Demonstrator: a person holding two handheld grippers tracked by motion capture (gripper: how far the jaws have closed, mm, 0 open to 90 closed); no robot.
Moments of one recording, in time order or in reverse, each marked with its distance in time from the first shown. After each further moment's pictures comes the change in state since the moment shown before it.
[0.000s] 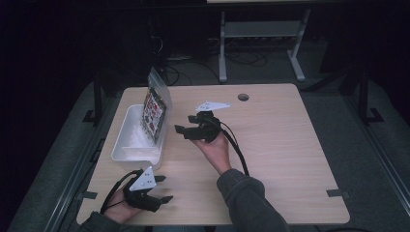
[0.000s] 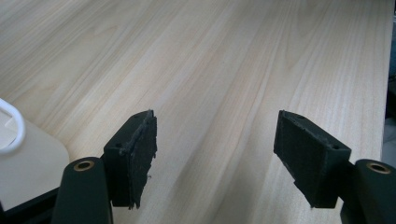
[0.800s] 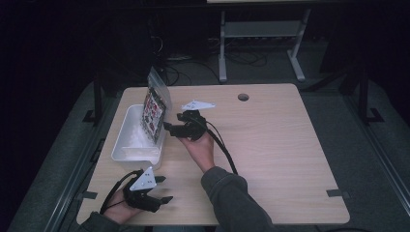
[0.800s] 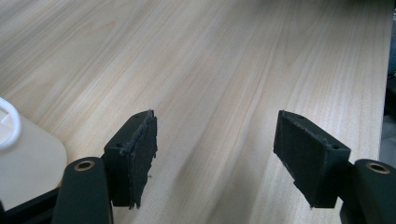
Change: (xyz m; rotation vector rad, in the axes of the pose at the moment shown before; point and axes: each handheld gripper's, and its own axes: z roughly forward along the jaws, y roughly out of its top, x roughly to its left) left arm 0.000 0.000 0.000 0.017 -0.002 -0.004; right arm 0.017 0.006 0.037 -0.042 -0.034 0.021
